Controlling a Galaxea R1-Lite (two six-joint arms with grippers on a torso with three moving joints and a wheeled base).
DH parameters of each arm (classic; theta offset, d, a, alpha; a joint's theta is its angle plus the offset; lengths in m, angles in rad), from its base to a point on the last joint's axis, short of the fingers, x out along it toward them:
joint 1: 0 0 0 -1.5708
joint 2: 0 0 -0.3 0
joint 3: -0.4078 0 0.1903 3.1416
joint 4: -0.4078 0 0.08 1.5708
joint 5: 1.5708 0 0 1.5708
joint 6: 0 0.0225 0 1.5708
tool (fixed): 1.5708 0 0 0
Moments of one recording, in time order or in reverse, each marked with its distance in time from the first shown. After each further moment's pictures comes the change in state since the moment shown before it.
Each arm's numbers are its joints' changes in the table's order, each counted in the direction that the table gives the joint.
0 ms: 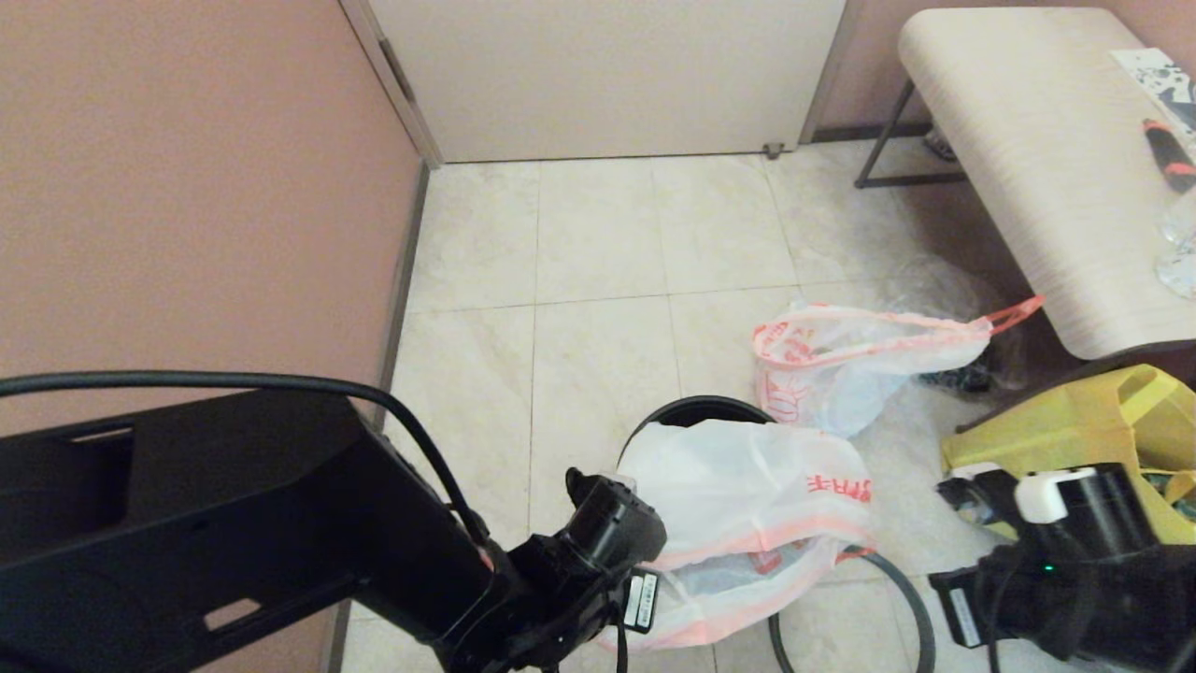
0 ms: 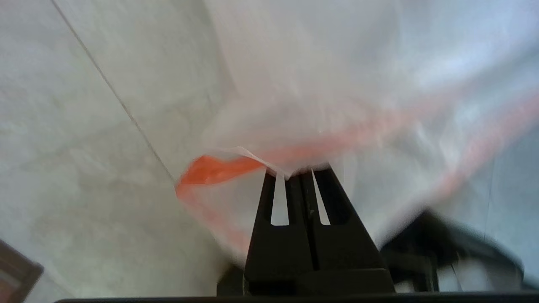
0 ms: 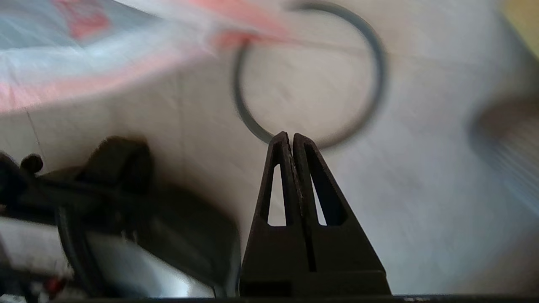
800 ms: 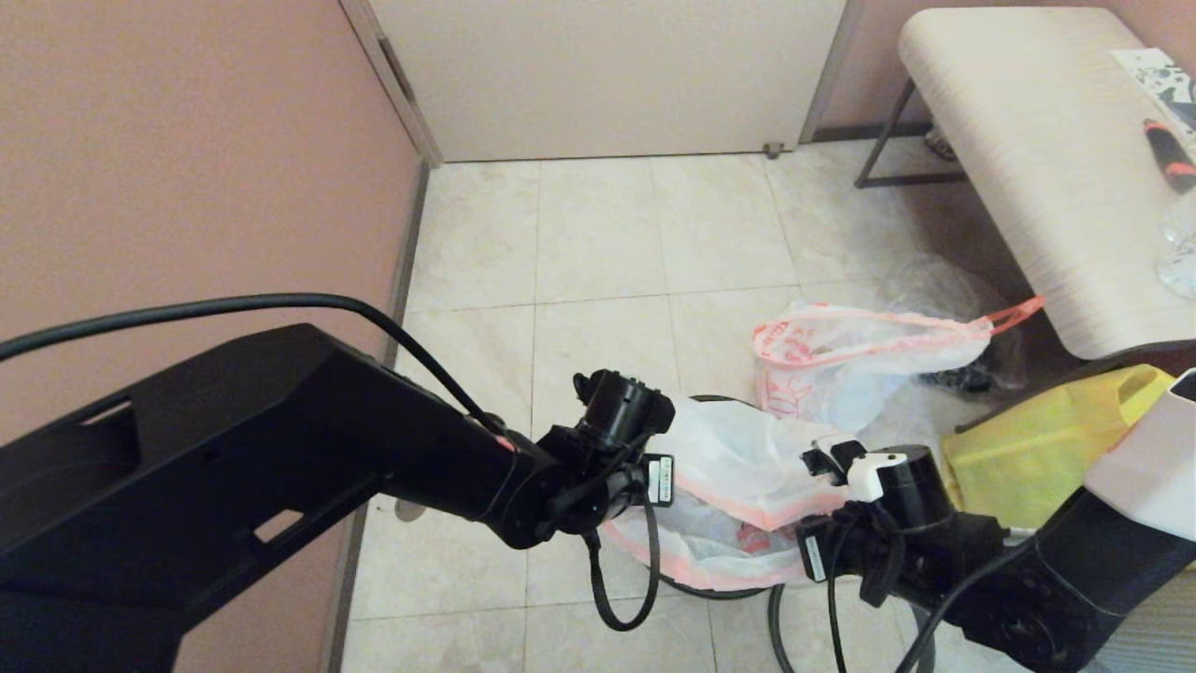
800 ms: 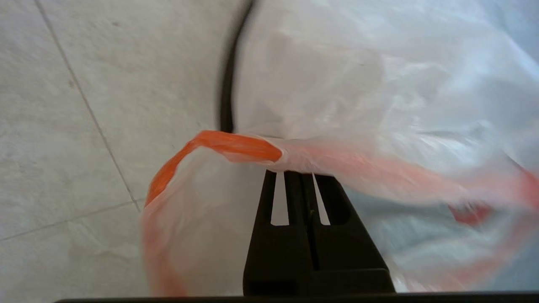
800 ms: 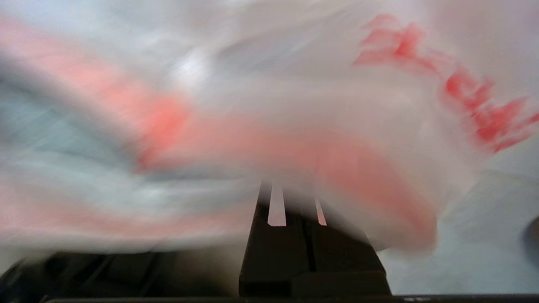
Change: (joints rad) left arm 0.093 0.041 -0.369 -0.152 -0.007 0.001; right arm 0.159 0.346 -0.218 0.301 0.102 0.040
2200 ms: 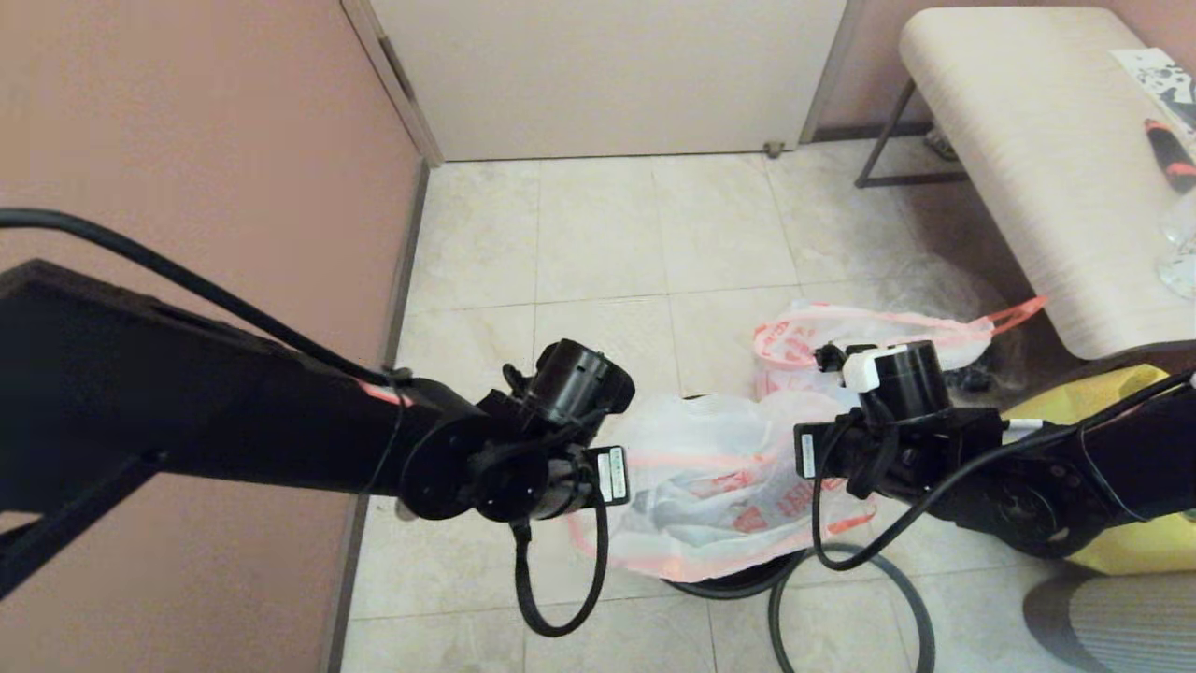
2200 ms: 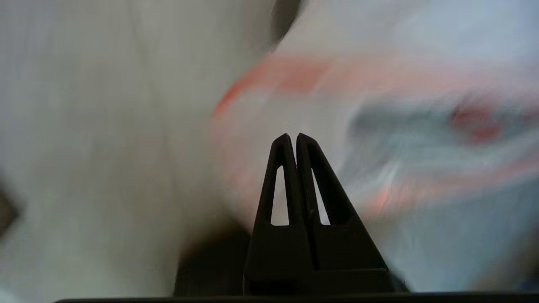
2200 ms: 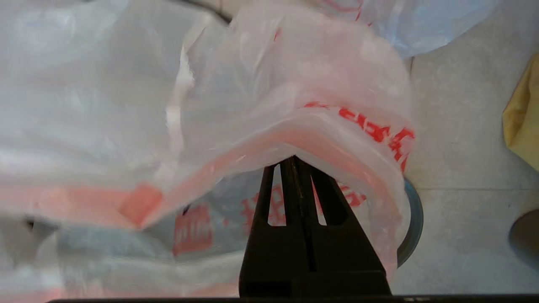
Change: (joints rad) left arm 0.007 -0.218 0.051 -0.373 -0.007 -0.230; right arm -0.010 -0.115 -0.329 -0.356 0.106 0.133
